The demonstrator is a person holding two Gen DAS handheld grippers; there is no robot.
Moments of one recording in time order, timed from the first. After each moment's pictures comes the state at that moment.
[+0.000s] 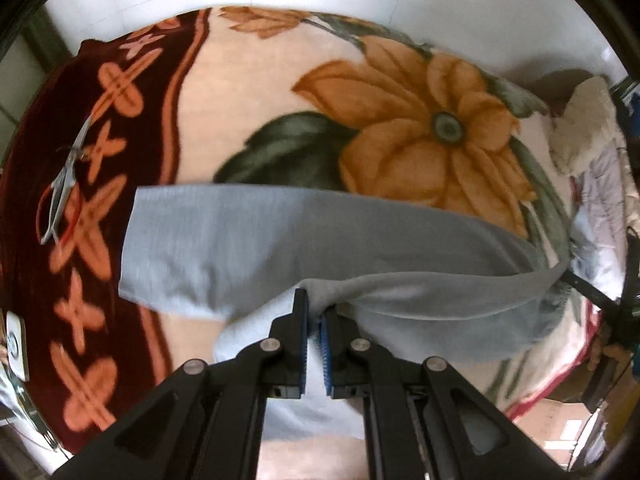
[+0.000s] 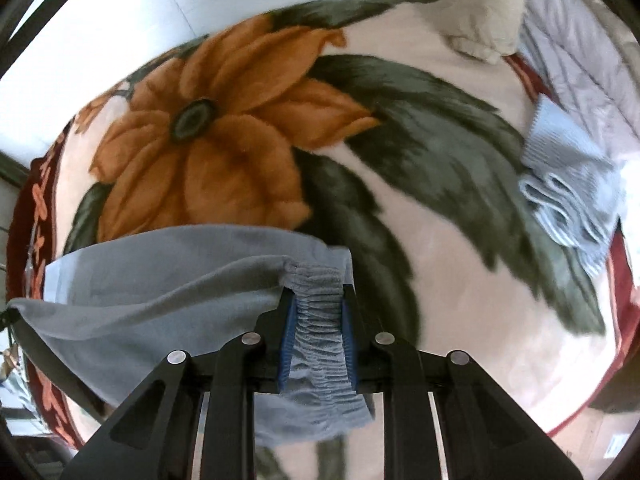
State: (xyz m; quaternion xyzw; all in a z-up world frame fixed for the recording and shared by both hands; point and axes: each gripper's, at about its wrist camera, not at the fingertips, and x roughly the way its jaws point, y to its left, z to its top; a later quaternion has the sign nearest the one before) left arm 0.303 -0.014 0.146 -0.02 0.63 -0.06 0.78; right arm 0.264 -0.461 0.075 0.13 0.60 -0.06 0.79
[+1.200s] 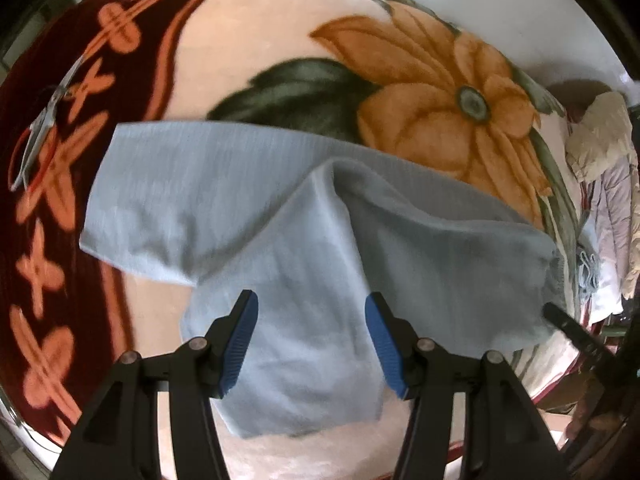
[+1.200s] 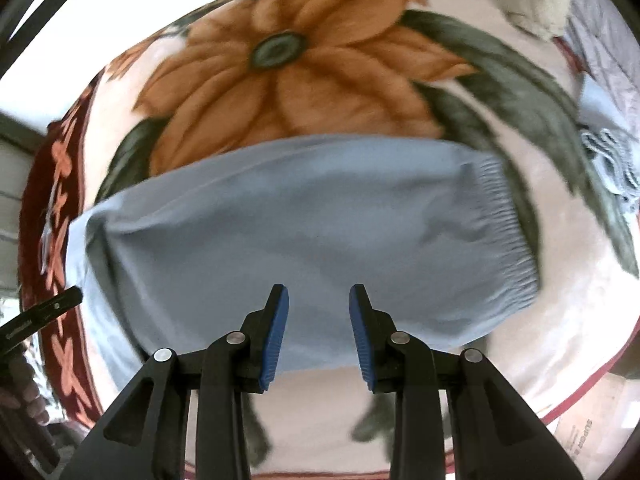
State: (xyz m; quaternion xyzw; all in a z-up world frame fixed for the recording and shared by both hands) left arm 0.280 -0.008 0.098 -0.07 0.67 -0.04 0.74; right arm 0.228 -0.324 0.081 0.14 0.63 -0.02 0.76
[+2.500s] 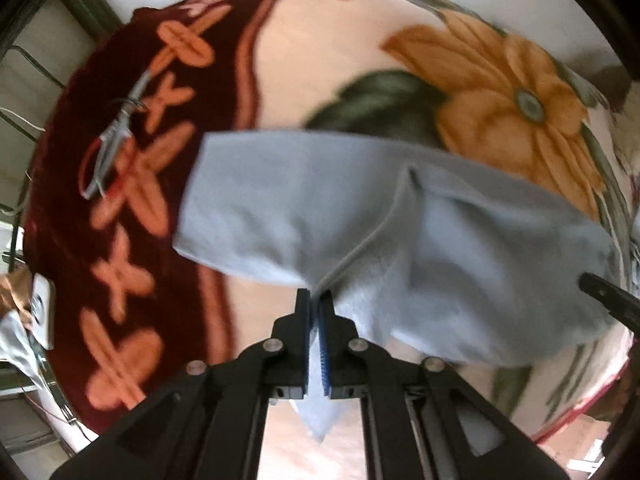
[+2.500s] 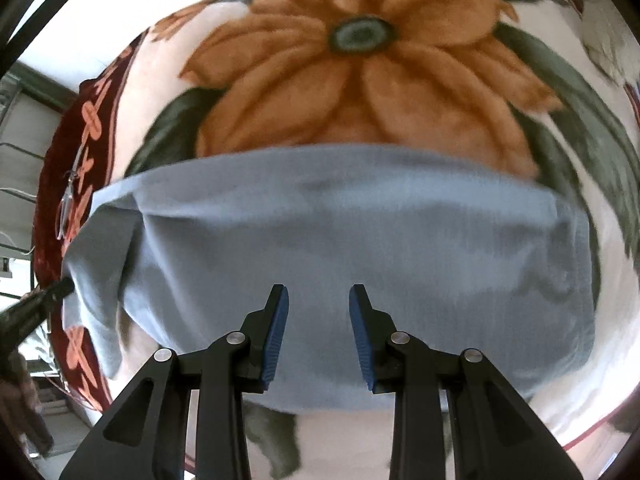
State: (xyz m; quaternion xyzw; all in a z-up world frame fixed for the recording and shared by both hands) left arm 0.274 0.040 0.105 0.02 0.65 0.05 0.76; right arm 0.281 -0.283 0.071 0.11 0.64 0.06 0.76
